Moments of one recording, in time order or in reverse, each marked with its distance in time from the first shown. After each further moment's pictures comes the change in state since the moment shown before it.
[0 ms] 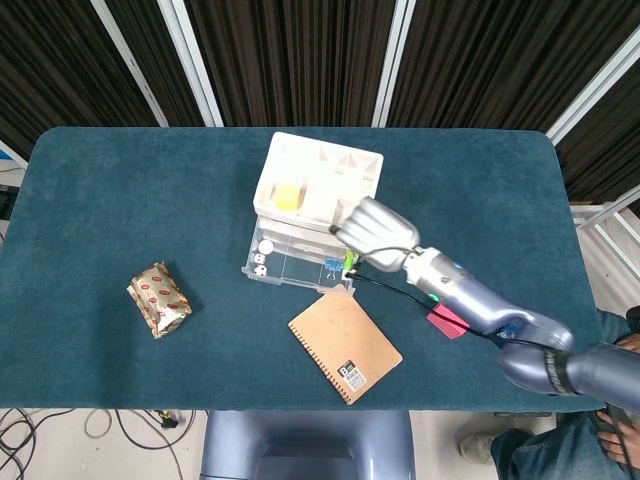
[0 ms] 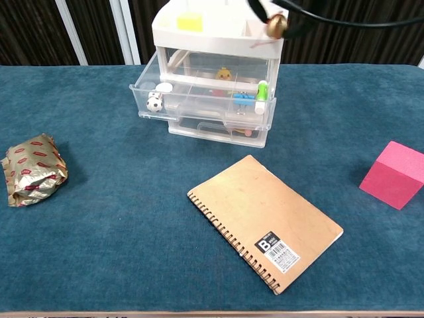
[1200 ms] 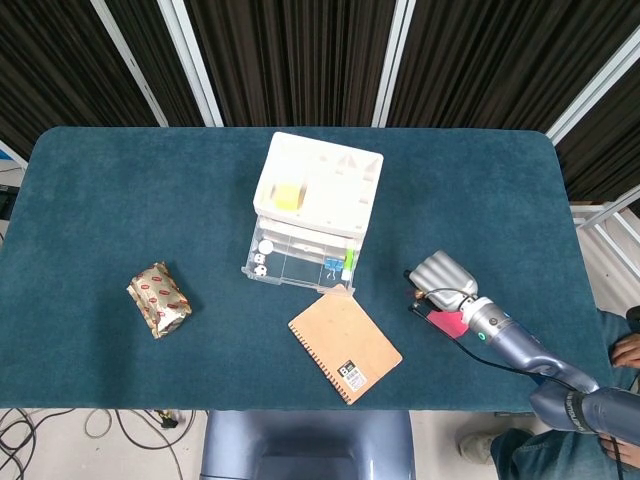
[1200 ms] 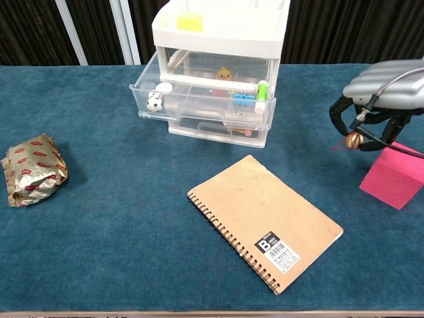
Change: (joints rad) left arm -0.002 -0.002 0.003 -0.001 0.000 -0.005 0.009; right arm -0.276 -0.236 -0.174 0.262 -0.029 0.065 0.105
